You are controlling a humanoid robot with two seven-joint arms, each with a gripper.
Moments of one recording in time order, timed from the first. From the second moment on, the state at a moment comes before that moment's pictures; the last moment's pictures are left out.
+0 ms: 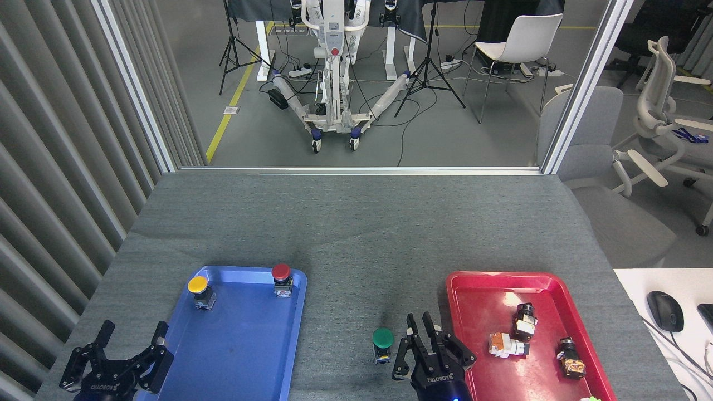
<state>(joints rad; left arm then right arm) 0.12 0.23 0.24 -1.46 -1.26 -0.32 0.32 0.13 0.22 0.15 -1.55 1.64 -0.05 -0.08</state>
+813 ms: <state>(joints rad) 0.08 0.24 0.26 -1.35 -1.25 -0.32 0.32 0.05 0.24 0.24 -1.36 1.65 0.02 -0.03</state>
